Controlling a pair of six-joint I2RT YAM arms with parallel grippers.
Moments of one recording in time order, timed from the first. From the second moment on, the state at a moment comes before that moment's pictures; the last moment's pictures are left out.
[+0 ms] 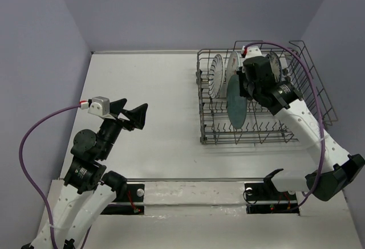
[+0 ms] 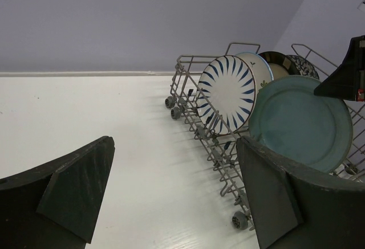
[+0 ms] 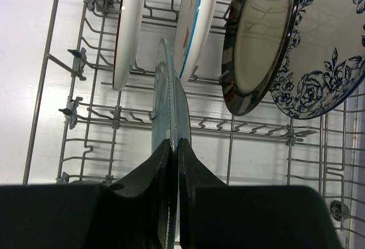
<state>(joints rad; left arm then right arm) -0.48 0.38 0.67 -0.14 -0.07 -0.28 0.52 1.29 1.44 -0.79 0.39 0.17</state>
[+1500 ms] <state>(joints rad) -0.48 0.38 0.67 -0.14 -0.07 -0.28 0.55 1.33 1.33 -0.78 0.29 0.30</state>
